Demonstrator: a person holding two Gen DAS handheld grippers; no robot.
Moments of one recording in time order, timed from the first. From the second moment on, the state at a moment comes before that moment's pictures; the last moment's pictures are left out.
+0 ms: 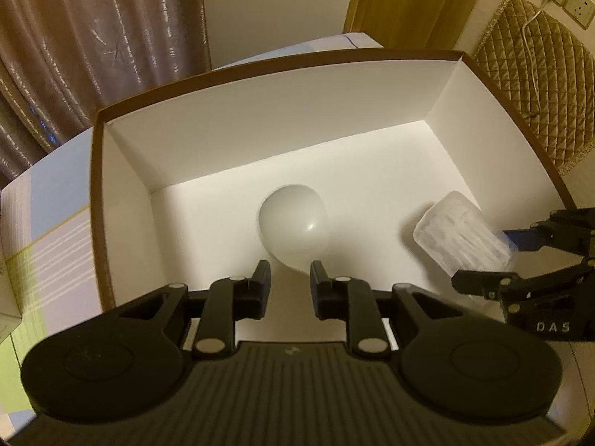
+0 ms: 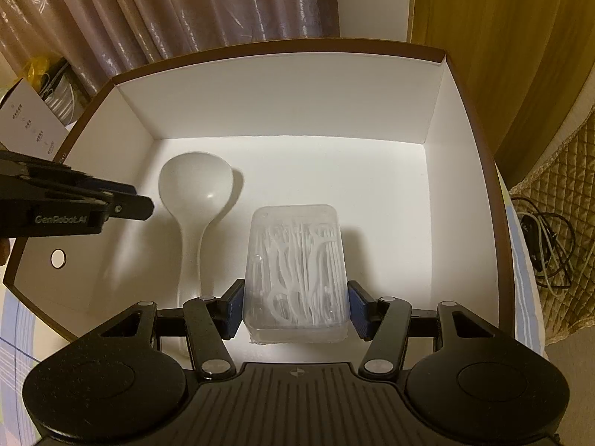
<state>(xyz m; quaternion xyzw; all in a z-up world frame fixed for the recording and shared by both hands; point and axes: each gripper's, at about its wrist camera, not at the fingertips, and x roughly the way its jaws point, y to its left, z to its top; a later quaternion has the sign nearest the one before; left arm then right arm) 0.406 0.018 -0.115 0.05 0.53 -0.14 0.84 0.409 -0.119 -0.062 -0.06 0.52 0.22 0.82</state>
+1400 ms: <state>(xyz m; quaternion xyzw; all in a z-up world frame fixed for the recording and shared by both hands) 0.346 0.006 -0.071 0.10 0.50 -0.10 0.86 0.376 -0.133 -0.015 -0.10 0.49 0.20 0.84</state>
